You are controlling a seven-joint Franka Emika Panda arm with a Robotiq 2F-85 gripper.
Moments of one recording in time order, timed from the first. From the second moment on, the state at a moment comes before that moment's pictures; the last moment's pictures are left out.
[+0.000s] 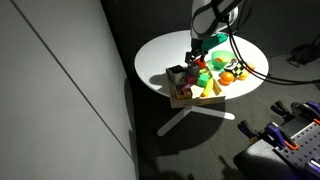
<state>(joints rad) 0.16 0.61 0.05 -1.81 -0.05 2.41 0.07</state>
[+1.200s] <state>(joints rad) 0.19 0.65 0.01 -1.78 -0.12 2.39 0.09</state>
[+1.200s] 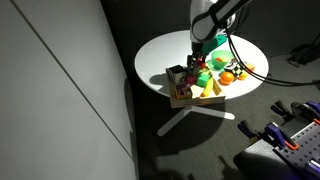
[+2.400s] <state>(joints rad) 0.23 0.71 -0.02 -1.73 -0.16 2.39 0.14</state>
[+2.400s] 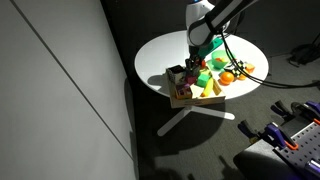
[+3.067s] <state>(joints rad) 0.20 0.66 -0.02 -1.71 -0.15 2.33 0.14</state>
